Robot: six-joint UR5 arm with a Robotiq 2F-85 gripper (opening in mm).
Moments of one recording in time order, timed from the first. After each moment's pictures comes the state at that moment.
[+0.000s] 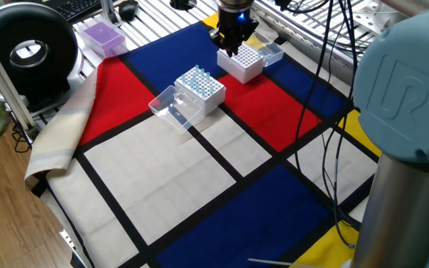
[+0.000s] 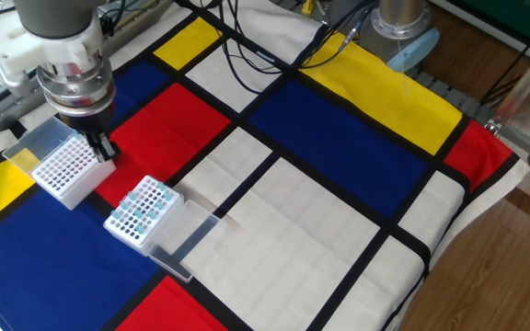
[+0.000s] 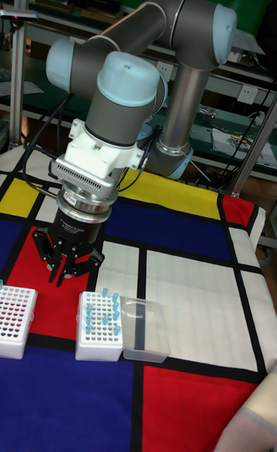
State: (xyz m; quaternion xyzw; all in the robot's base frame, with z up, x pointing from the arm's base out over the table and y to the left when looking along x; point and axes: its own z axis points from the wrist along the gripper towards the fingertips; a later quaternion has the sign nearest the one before) arm 0.640 -0.121 0.112 0.14 0.99 -0.06 0.05
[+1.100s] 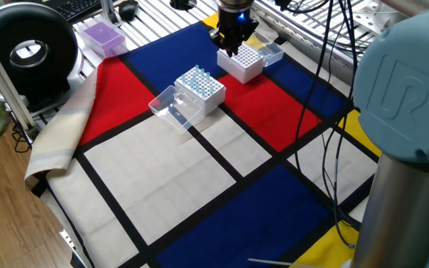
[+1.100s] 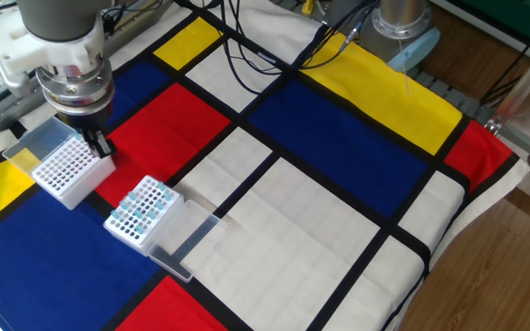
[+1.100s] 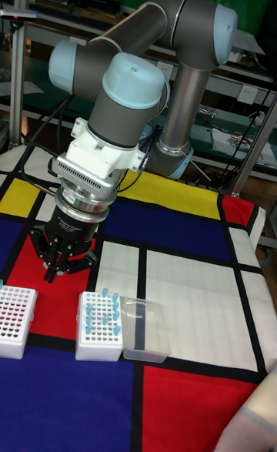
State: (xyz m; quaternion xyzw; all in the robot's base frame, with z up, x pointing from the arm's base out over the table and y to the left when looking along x) arm 0.638 -0.133 0.114 0.15 0.98 -0.09 0.05
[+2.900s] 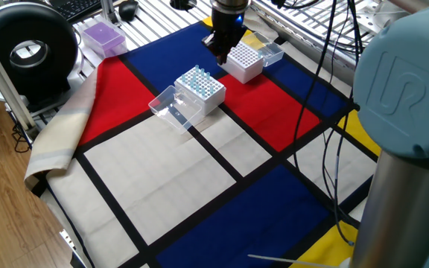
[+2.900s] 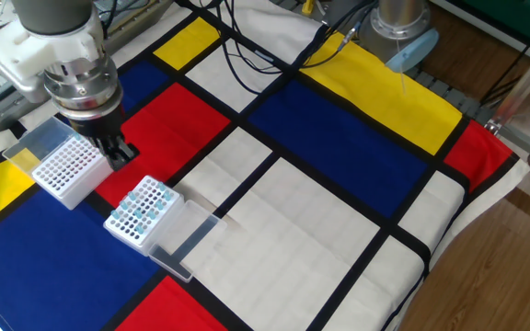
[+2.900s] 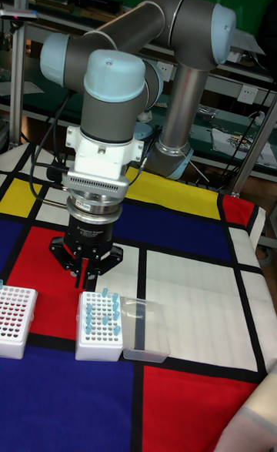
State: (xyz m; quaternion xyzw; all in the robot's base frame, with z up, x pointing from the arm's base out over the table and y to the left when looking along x) arm 0.638 -0.068 0.110 0.02 1.00 0.03 0.04
